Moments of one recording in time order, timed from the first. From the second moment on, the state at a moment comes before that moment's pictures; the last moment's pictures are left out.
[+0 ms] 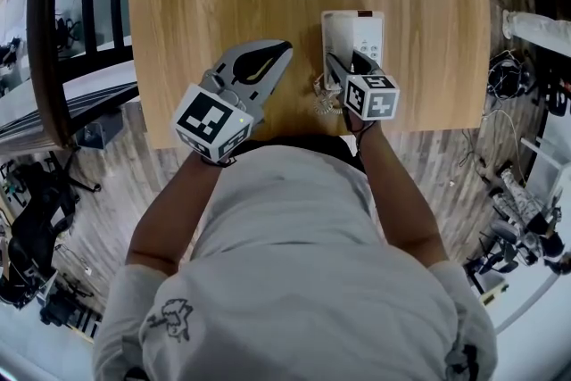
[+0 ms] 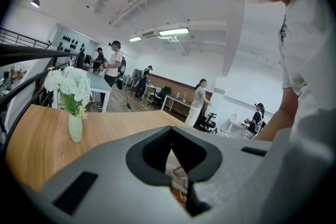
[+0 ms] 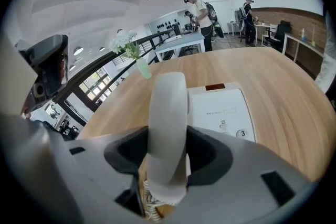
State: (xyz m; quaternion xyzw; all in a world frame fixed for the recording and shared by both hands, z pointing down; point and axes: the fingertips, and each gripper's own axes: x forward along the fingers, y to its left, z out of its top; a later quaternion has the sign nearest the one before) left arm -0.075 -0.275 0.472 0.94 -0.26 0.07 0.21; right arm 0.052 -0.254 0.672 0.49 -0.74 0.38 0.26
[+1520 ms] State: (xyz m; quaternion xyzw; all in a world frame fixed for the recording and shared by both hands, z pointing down) left arm -0.078 -0.261 0.474 0.94 -0.27 0.08 0.21; right arm 0.054 -0.259 0.677 0.51 -0.72 0.40 0.25
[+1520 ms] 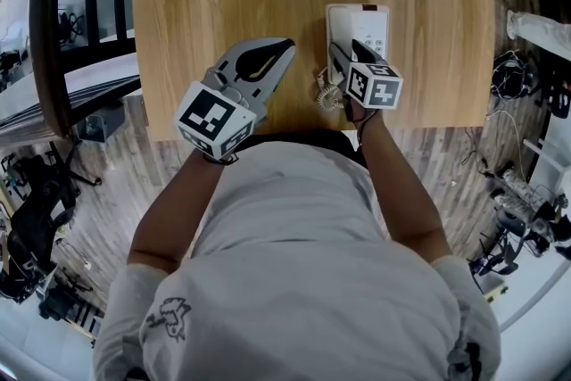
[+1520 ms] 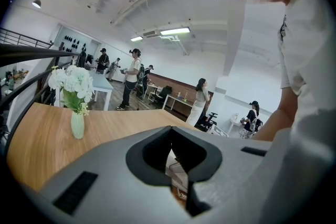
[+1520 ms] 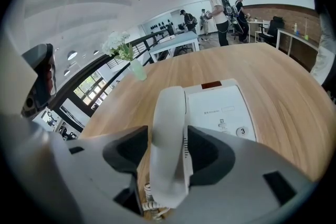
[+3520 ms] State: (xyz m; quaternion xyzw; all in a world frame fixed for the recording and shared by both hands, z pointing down) left arm -0.066 -0.166 0.336 0.95 -0.28 0.02 0.09; right arm 0.048 -0.144 0.343 0.48 -0.88 0.02 0.08
